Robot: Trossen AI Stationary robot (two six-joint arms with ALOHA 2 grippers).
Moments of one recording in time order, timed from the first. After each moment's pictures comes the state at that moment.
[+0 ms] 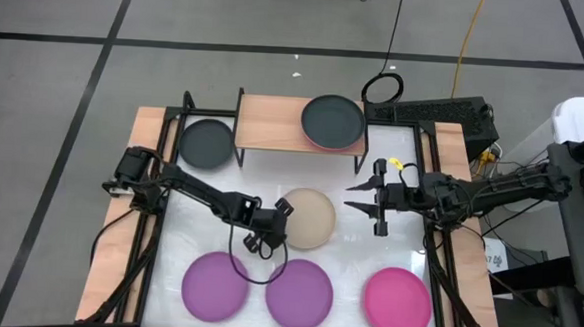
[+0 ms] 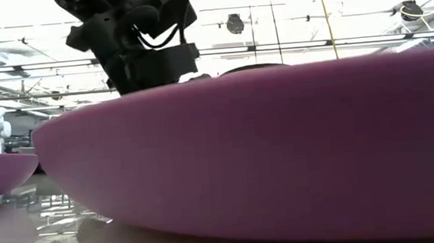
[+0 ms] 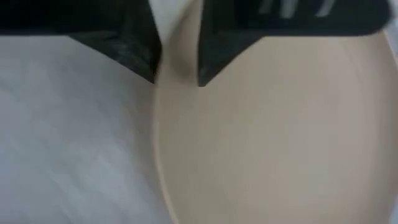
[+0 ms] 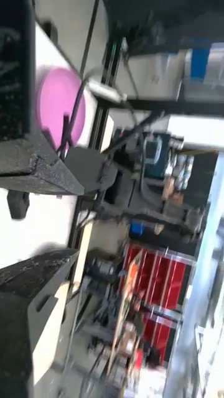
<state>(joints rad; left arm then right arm) -0.18 1.85 1.03 -0.21 -0.12 0.68 0.17 0.82 0.50 0.35 0.13 -0.19</state>
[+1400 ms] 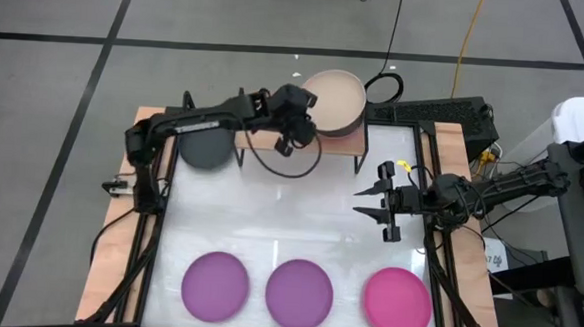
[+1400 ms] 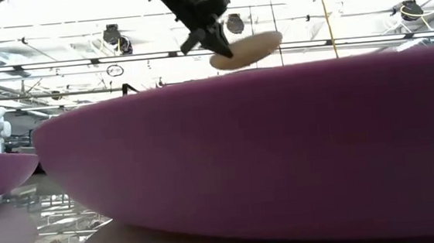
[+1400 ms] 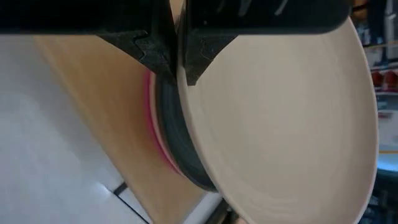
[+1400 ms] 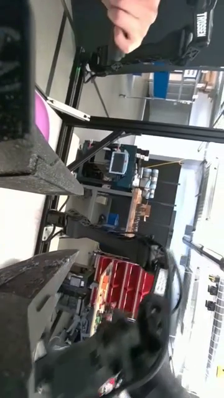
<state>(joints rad) 0.34 1.85 1.77 -0.60 -0.09 1.09 0.25 0.77 0.50 0.44 0.13 -0.18</state>
